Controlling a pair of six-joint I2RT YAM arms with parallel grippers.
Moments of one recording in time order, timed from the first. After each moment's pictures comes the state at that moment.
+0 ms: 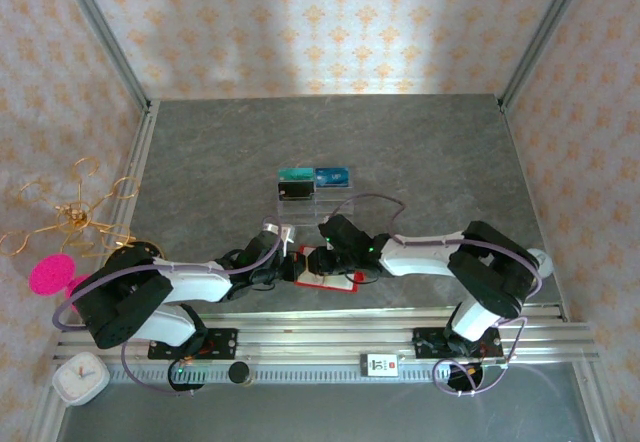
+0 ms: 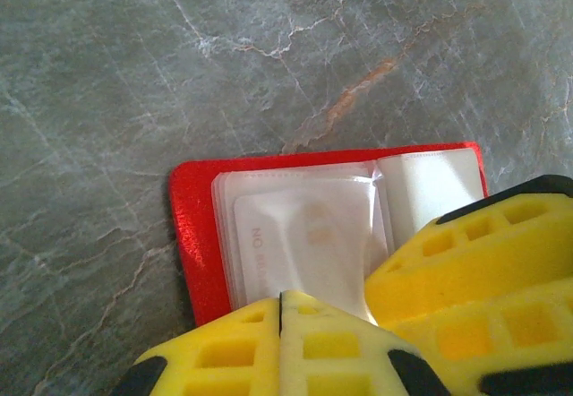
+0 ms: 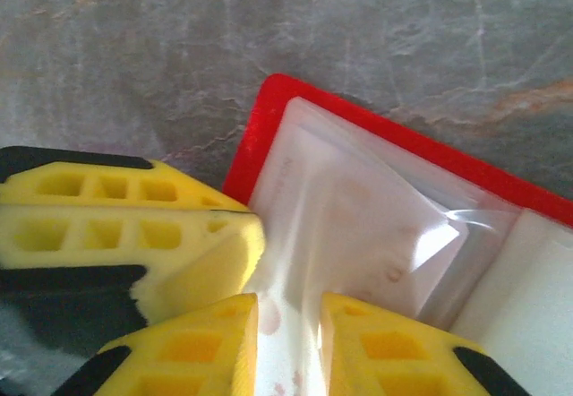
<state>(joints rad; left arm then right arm) -0.77 1.38 0.30 0.36 0.11 -0.75 0.97 1.61 0.72 -0.02 -0.19 0.83</state>
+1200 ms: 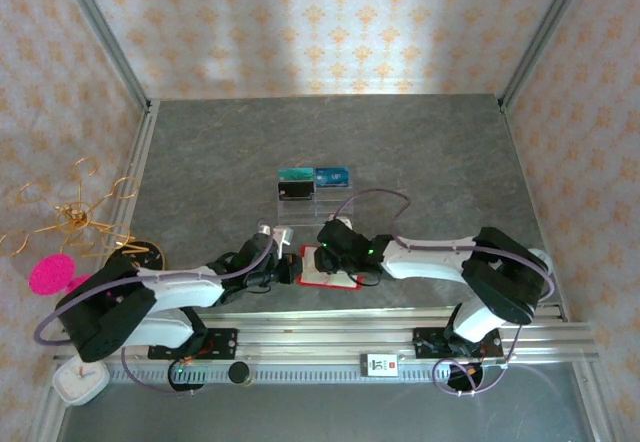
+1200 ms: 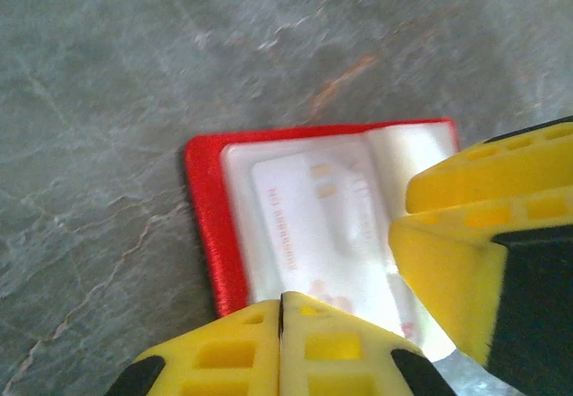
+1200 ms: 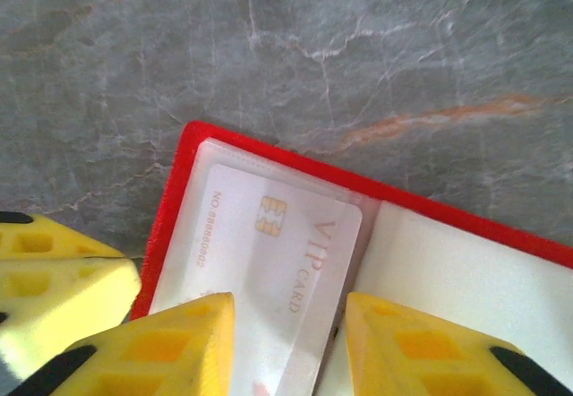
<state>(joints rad) -0.77 1.24 0.27 0.31 0.12 -0.75 1.01 1.53 0.76 -0.19 0.08 0.82</state>
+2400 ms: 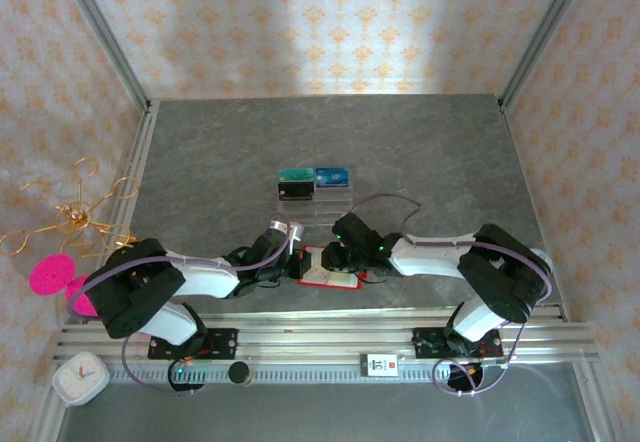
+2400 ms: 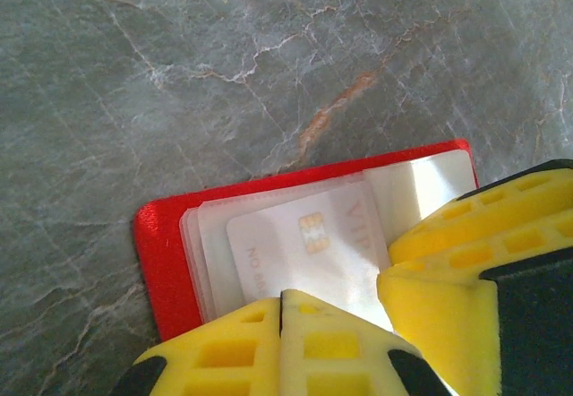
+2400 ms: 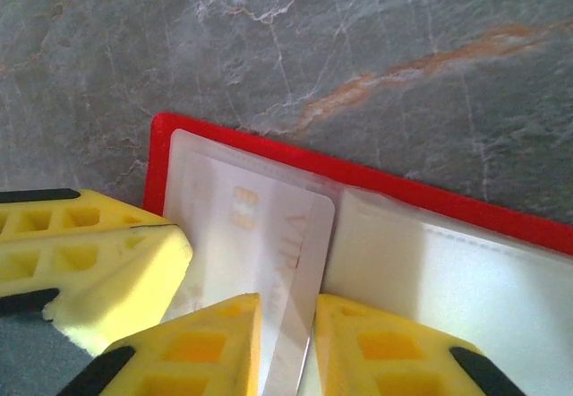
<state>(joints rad) -0.79 1.46 0.34 0.41 0.10 -0.73 0.91 1.56 0.66 -0.05 -0.16 0.92</state>
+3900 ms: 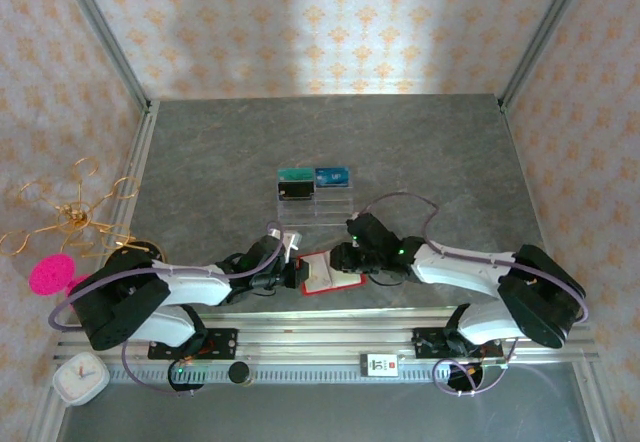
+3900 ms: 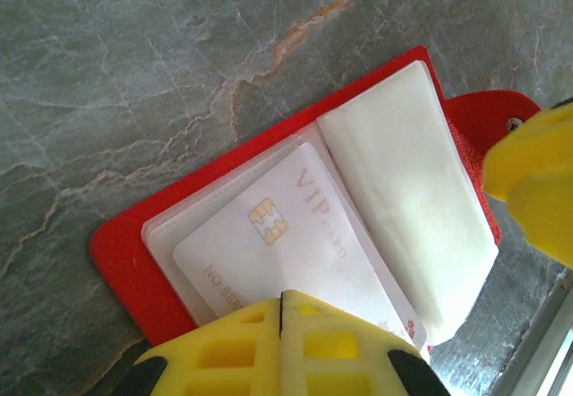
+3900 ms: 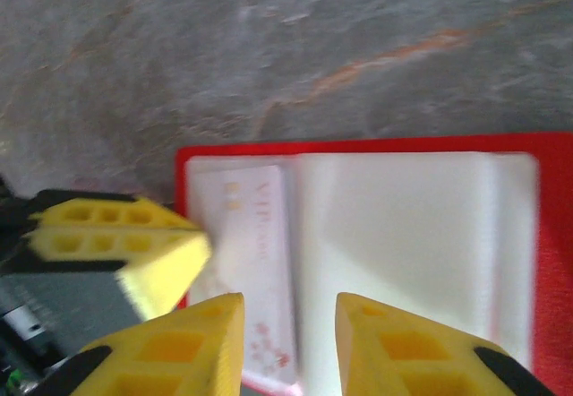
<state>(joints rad) -0.81 1.36 0.29 0.36 0.16 -0.76 0.90 1.34 0.61 -0.15 -0.17 0.86</state>
